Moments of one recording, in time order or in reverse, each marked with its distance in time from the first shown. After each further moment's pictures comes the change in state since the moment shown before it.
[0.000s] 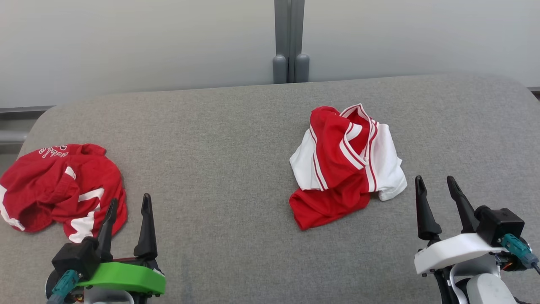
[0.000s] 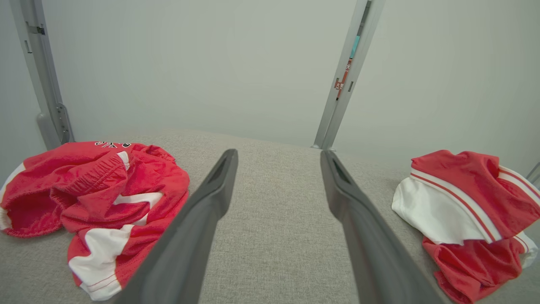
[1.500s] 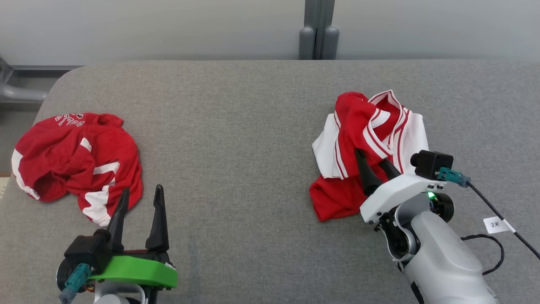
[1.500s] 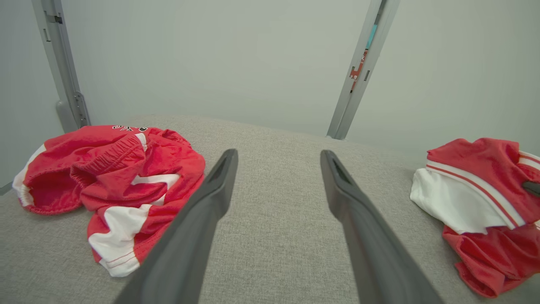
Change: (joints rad) left arm -0.014 -0.064 0.030 -0.018 0.086 -0.047 0.000; right arm -0.425 0.000 0.271 0.538 0.382 0.000 0.031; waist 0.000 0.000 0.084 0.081
